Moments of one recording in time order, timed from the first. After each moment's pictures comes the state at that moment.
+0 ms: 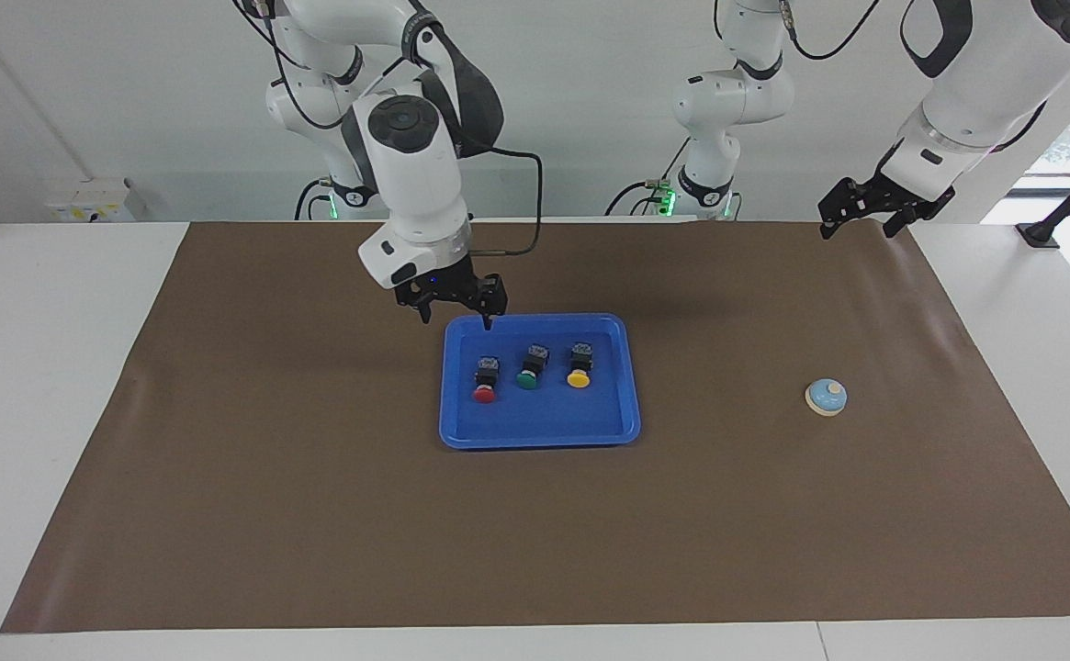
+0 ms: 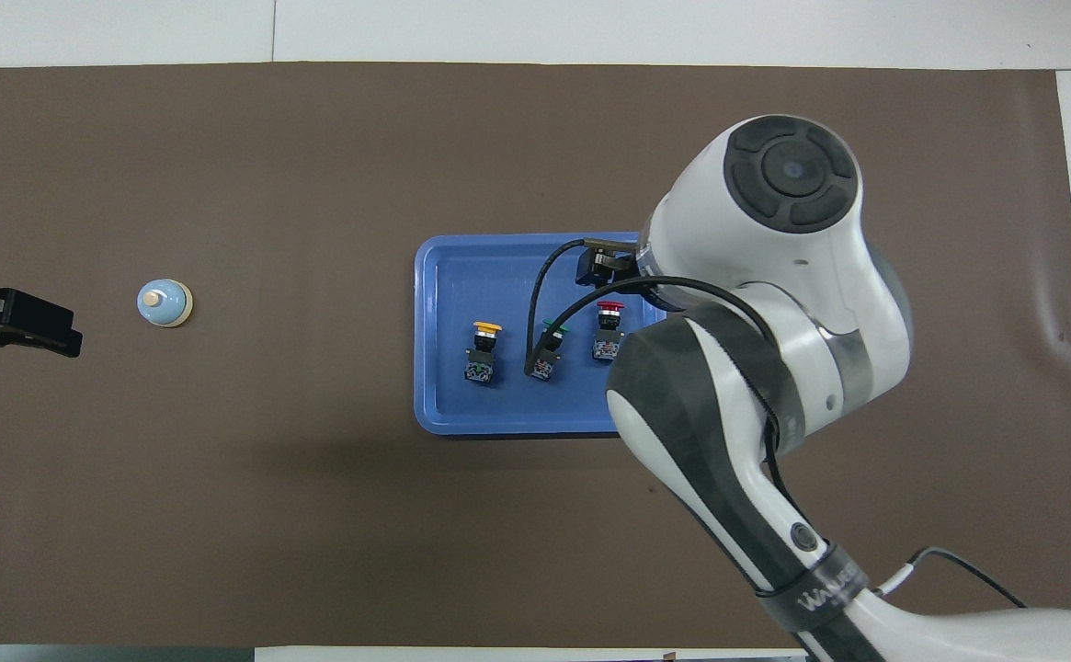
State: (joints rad) left arm 0.07 -0.05 -0.10 -1.64 -0.01 1.44 0.03; right arm 0.34 0.20 0.05 -1.65 0.05 1.85 0.55
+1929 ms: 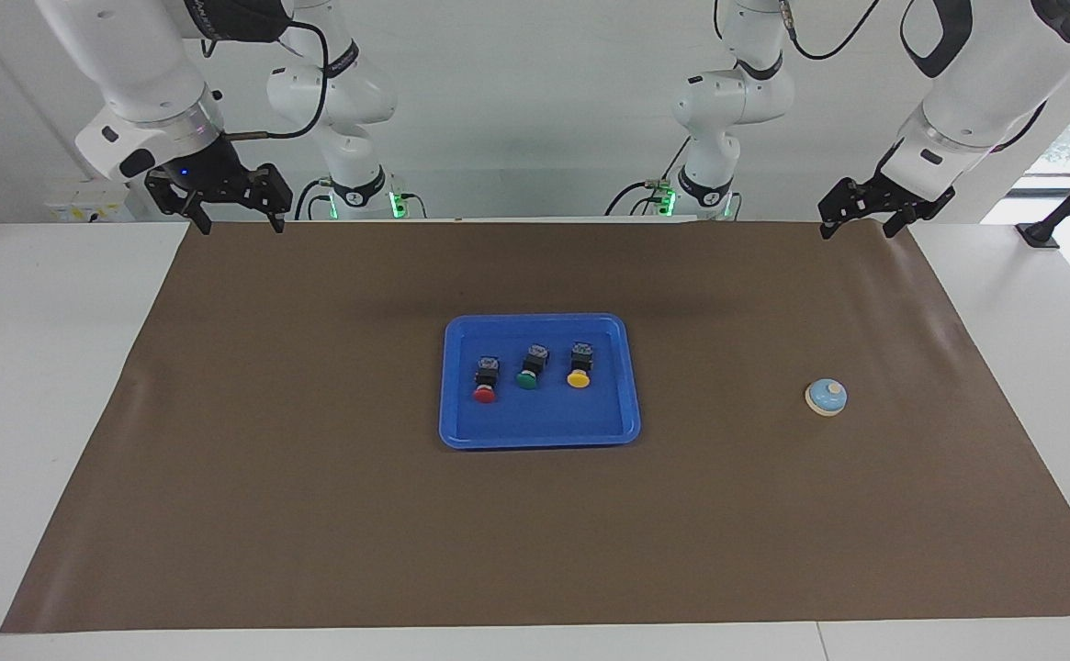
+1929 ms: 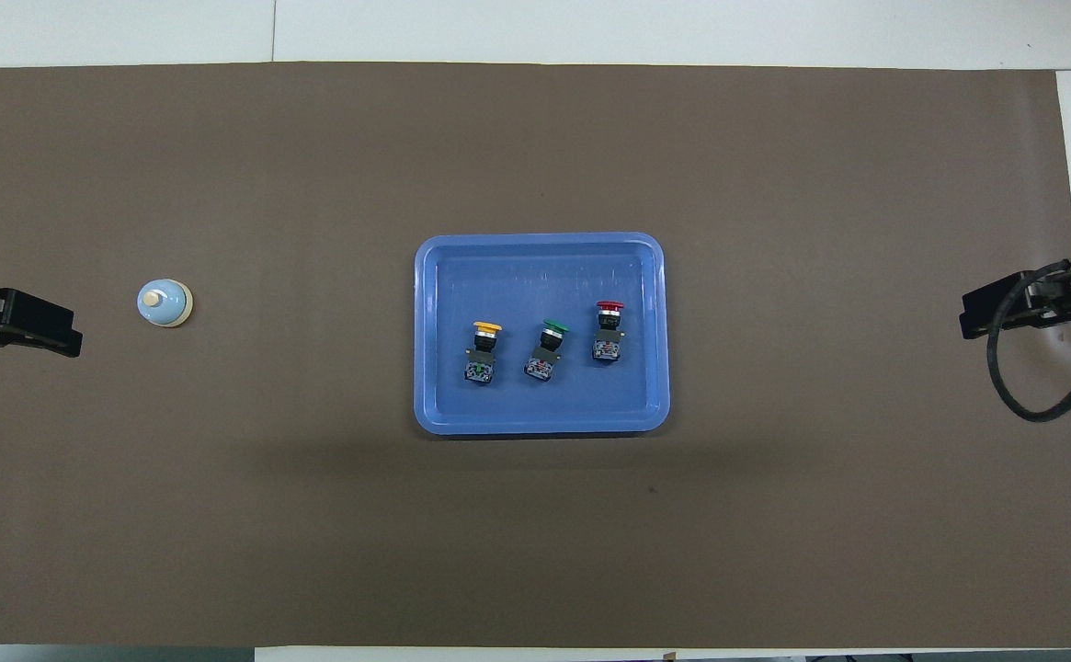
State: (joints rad) left arm 0.07 -0.05 -0.10 -1.64 -0.01 1.44 0.03; right arm -0.06 -0.03 0.08 -1.57 -0.03 1.41 0.00
